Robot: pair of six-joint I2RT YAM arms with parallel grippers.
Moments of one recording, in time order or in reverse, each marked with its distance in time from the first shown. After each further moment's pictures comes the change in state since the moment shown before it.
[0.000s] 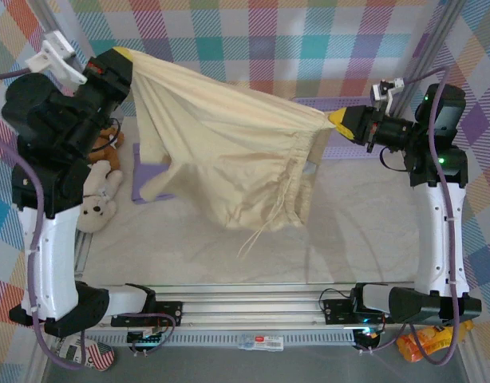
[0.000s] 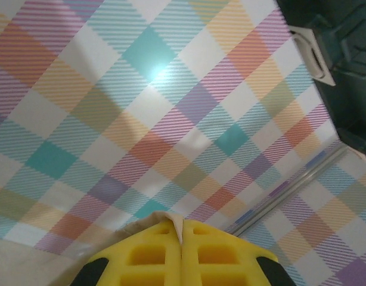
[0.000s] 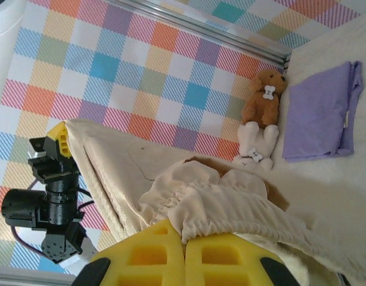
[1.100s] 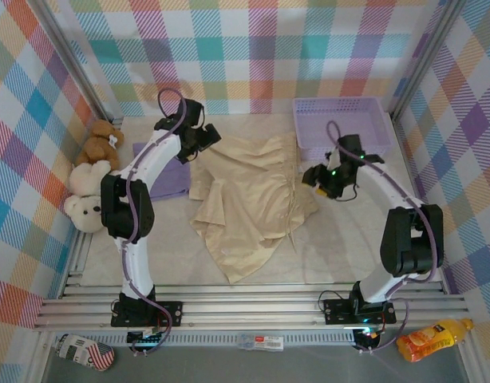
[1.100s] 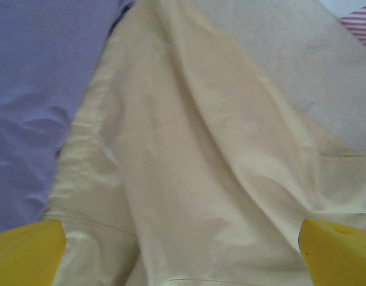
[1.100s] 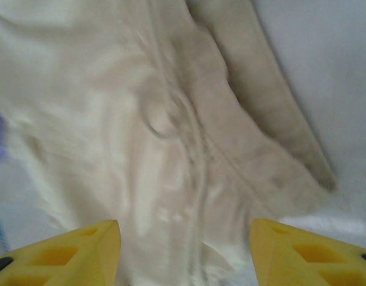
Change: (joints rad) left arm -0.004 0.719 -0.307 -0.097 -0.006 0.006; right arm 0.215 0.363 -0.493 -0.087 0.728 -0.503
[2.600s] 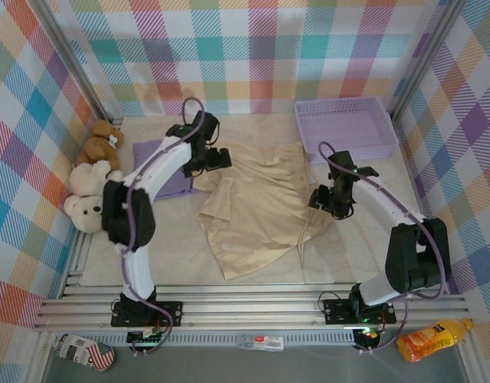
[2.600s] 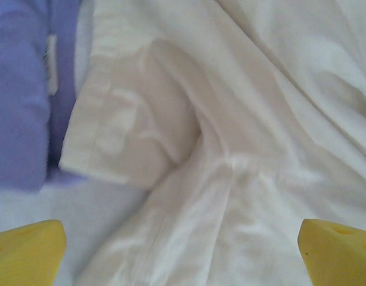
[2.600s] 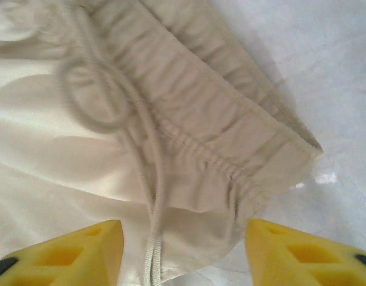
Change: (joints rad) left arm -0.106 -0.139 -0.130 -0.215 -0.009 0.196; right arm 0.079 -0.130 -0.118 -0.110 0.299 0.071
